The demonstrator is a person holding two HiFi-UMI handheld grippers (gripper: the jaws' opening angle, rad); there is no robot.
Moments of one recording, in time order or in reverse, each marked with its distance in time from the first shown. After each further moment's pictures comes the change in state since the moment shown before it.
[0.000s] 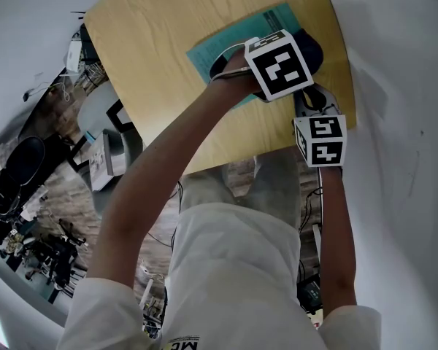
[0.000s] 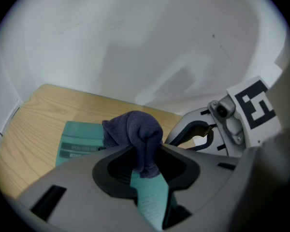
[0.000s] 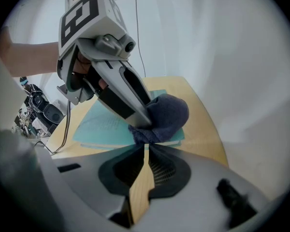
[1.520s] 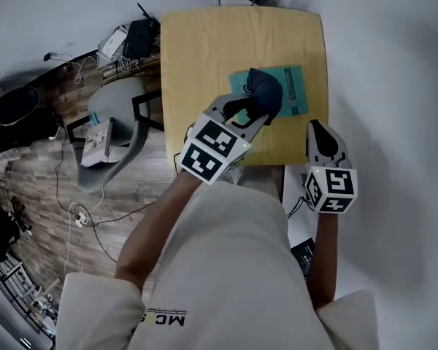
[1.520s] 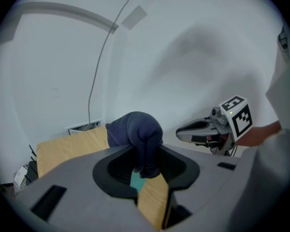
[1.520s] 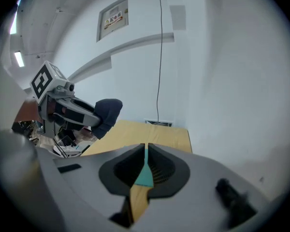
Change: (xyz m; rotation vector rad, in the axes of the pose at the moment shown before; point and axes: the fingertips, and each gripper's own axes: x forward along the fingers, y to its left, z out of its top) left arm -0.273 -0.089 -0.032 -0.445 -0.631 0.479; right arm -0.197 0.053 0.141 -0.170 -0.301 0.043
